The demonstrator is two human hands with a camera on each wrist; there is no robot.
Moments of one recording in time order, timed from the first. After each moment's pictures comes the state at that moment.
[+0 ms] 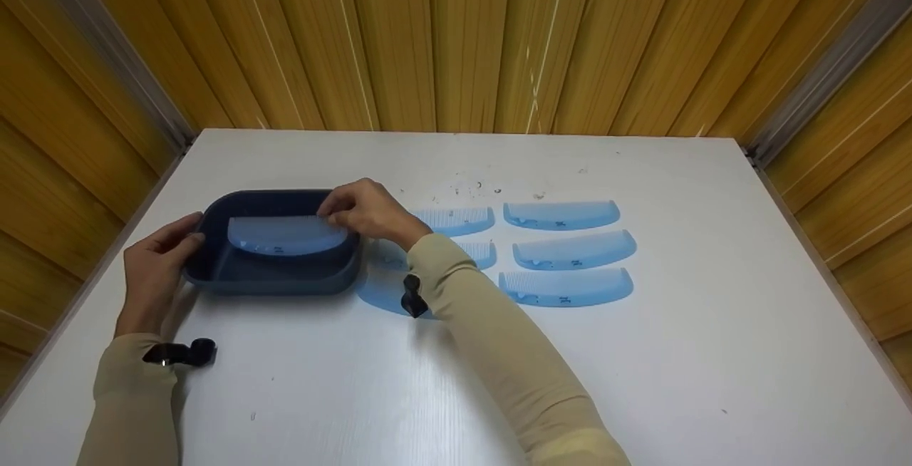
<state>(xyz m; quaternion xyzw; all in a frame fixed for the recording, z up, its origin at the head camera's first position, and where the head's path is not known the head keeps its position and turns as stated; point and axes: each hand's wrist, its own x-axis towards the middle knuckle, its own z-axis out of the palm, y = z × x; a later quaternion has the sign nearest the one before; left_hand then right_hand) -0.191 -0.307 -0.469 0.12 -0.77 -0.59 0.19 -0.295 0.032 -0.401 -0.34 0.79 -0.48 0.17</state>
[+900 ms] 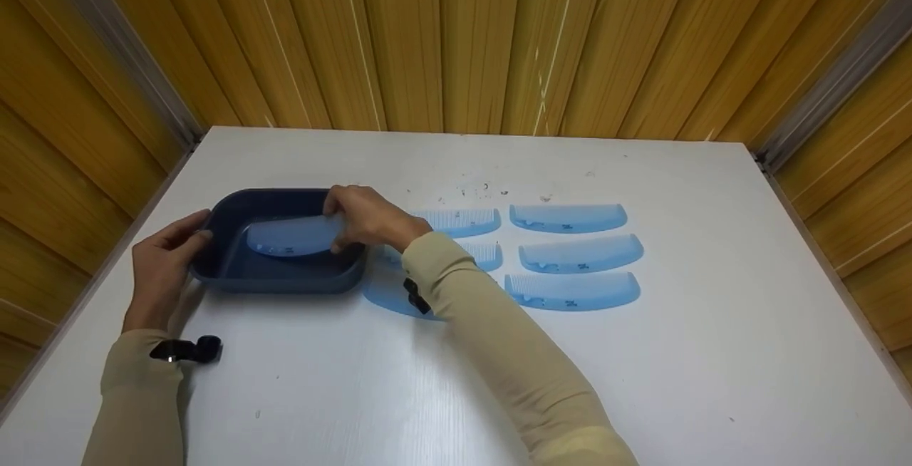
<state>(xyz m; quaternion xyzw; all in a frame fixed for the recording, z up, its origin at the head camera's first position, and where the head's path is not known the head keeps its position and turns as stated) -0.189 -0.302 -0.467 0.14 -0.76 -0.61 0.18 -0.292 0.020 -0.394 -0.38 0.86 -0.31 0.15</state>
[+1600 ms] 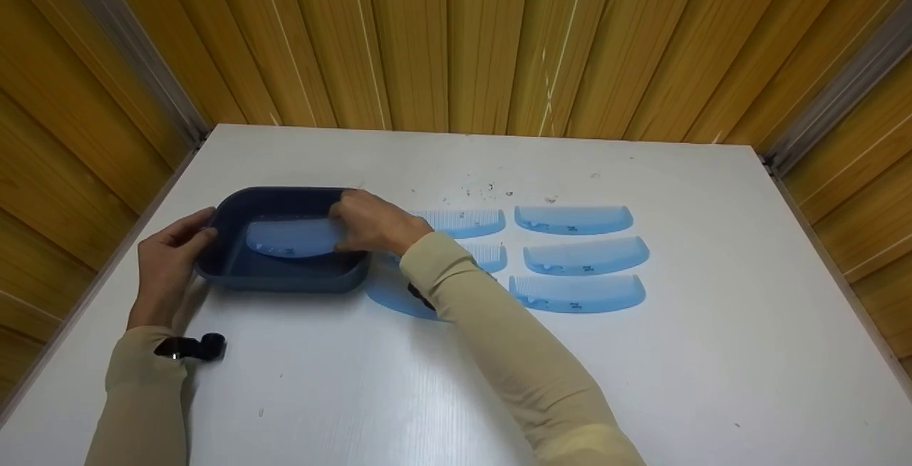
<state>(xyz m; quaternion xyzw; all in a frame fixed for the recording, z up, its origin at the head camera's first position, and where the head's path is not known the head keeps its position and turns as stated) -0.188 -0.302 -0.470 0.12 -0.75 -0.62 0.19 -0.291 0.014 -0.398 -0.45 0.86 -0.20 0.12</state>
